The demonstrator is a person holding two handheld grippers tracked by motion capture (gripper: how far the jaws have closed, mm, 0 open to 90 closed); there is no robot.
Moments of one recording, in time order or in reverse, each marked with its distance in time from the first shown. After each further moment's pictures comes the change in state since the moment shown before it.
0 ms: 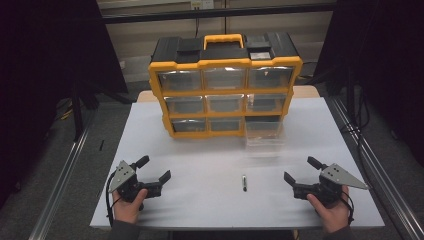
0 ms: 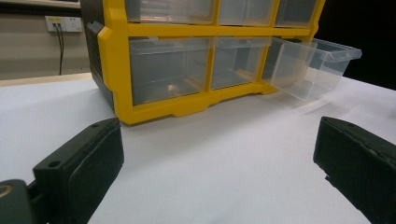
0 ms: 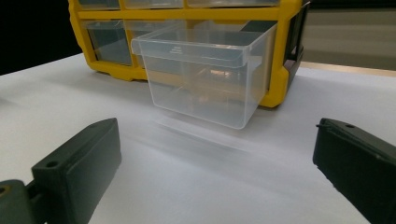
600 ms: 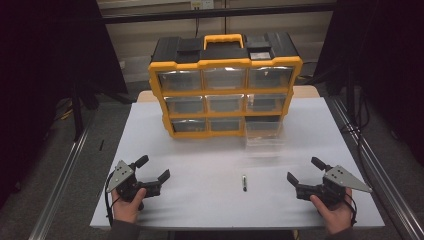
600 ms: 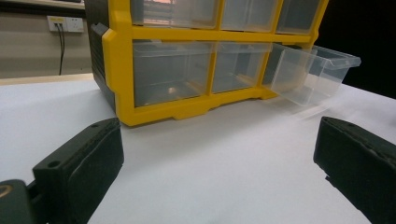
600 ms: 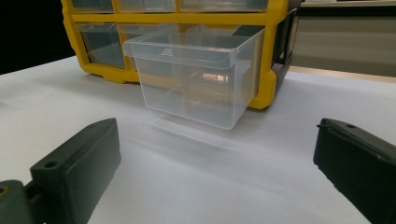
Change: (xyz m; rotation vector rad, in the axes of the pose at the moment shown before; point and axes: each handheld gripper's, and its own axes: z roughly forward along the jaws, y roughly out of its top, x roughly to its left) left arm 0.003 0.000 -0.001 -0.017 -0.006 -0.021; right arm -0.005 -0.003 -0.007 -0.022 -0.030 -0.003
